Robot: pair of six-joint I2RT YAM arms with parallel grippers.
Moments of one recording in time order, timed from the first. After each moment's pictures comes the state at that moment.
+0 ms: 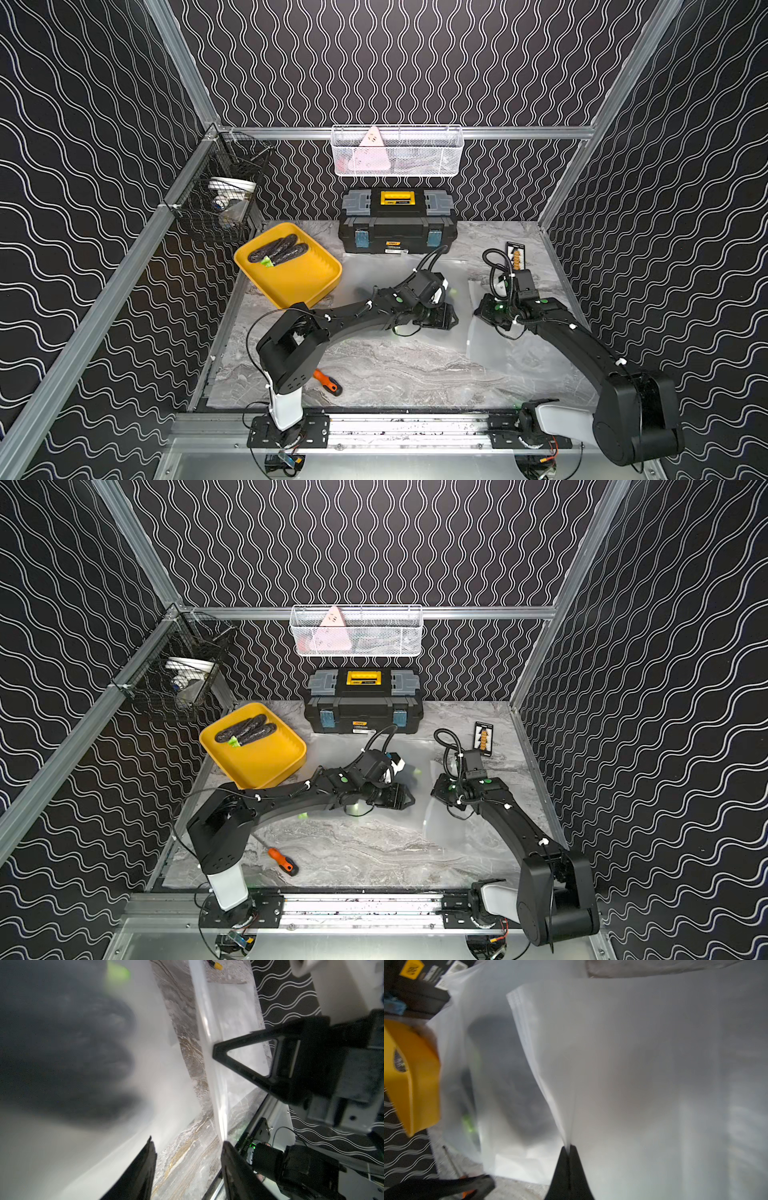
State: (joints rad) left arm -0.84 1.83 1.27 -0.22 0.35 -0.74; right arm 0.18 1.27 0.76 -0.49 -0.33 0.62
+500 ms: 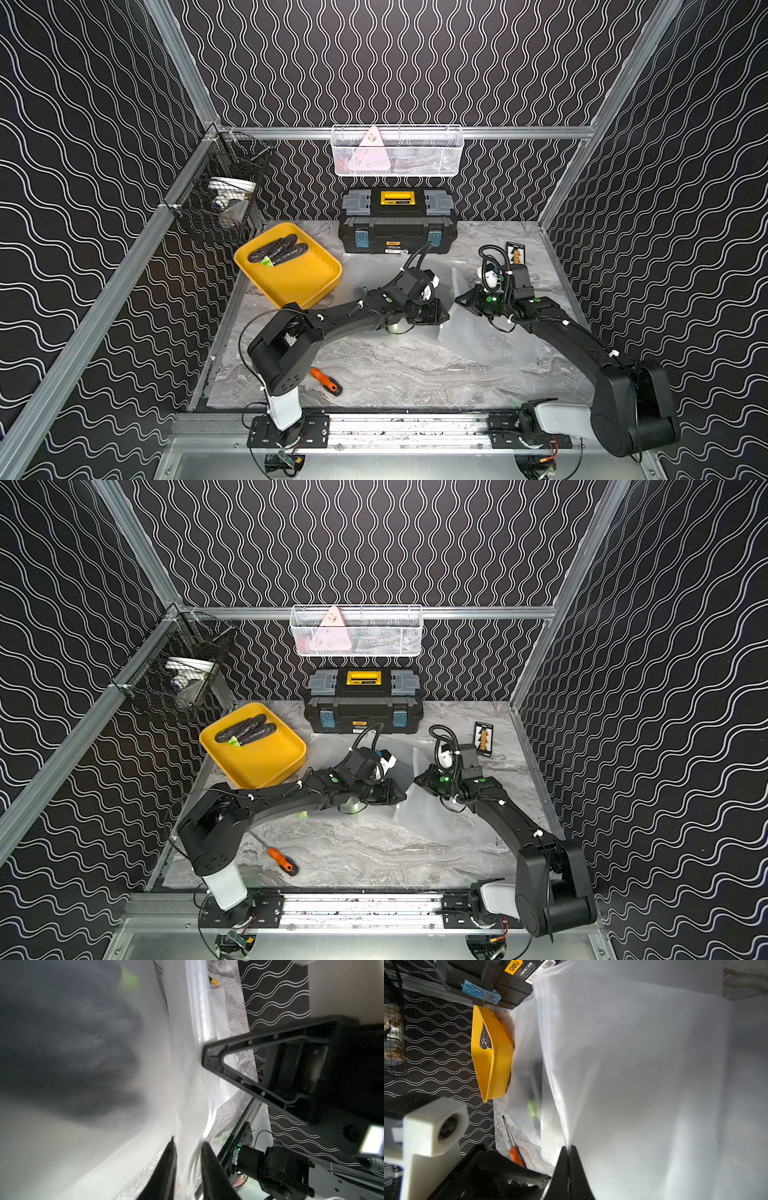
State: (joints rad) left arm -0.78 1.78 1.18 -0.12 0.40 -0.79; right arm 0.21 1.31 0.77 -0.27 -0.55 0.66
